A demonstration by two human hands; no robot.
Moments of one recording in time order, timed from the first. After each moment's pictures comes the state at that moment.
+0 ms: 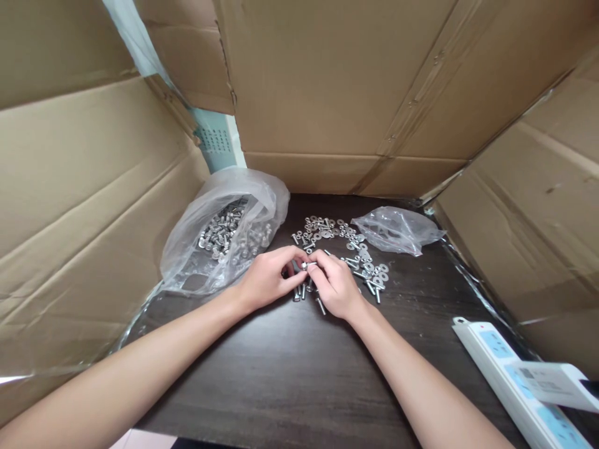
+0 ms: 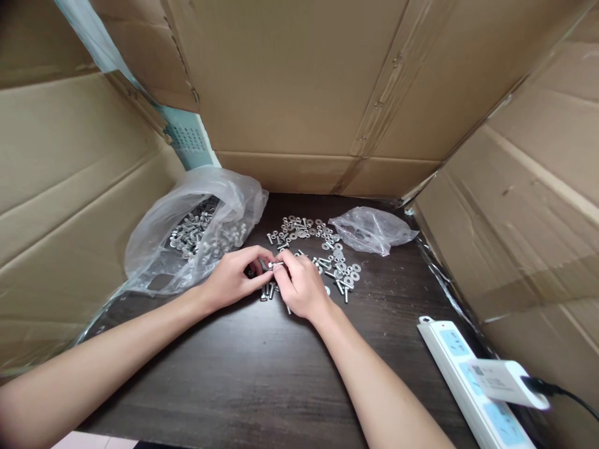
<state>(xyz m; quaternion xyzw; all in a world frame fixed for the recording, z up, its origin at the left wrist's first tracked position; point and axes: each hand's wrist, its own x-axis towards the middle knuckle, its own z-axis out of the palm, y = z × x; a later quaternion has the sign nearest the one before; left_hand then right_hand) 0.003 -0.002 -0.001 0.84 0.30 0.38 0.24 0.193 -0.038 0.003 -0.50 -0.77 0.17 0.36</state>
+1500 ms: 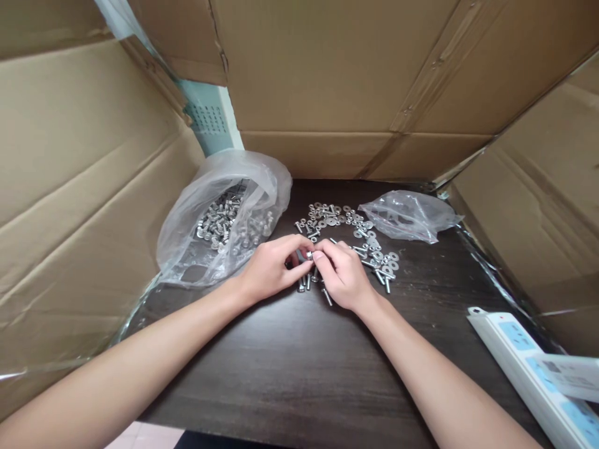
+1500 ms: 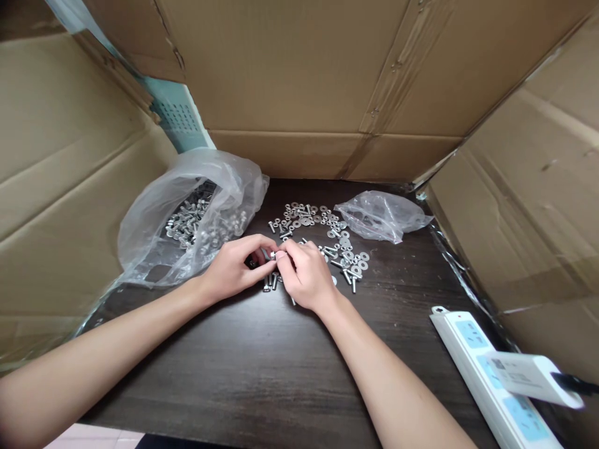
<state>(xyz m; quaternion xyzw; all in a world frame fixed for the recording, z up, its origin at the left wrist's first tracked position) 0.004 -0.001 -0.002 0.85 0.29 0.38 0.24 0.194 -0.037 0.001 -0.49 -0.78 0.15 0.37</state>
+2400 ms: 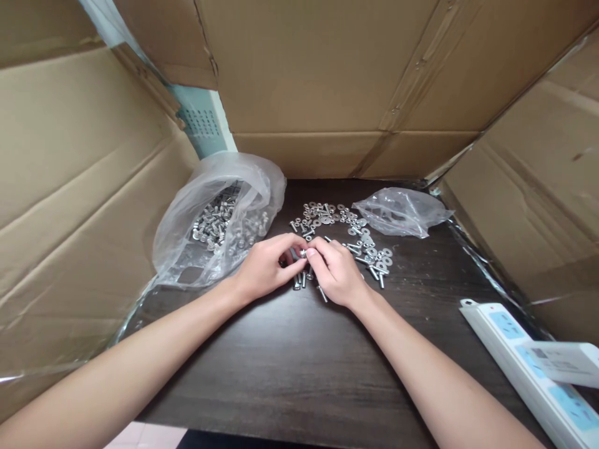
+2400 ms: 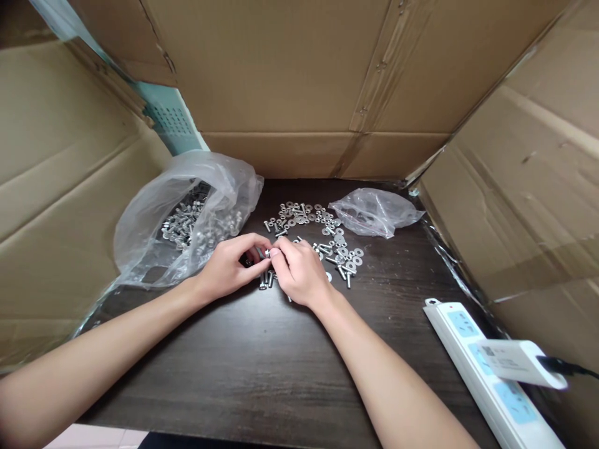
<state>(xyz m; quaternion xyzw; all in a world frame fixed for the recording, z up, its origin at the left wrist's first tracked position) 0.004 -0.002 0.001 0.85 0.30 0.38 0.23 0.192 -0.039 0.005 -0.51 -0.77 0.15 0.35</state>
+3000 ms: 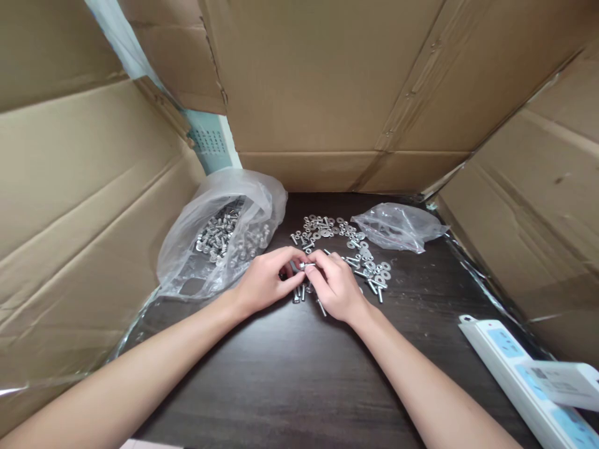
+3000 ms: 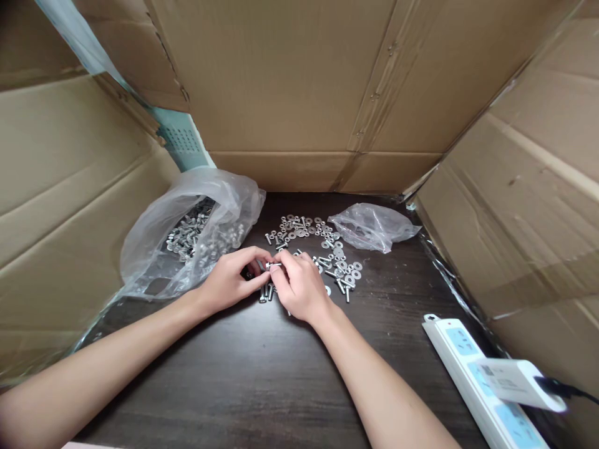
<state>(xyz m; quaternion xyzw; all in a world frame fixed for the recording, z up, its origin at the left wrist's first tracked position) 0.003 -0.002 0.001 0.84 0.31 0.37 0.25 0.192 -0.040 0.005 -0.50 -0.77 0.15 0.36</state>
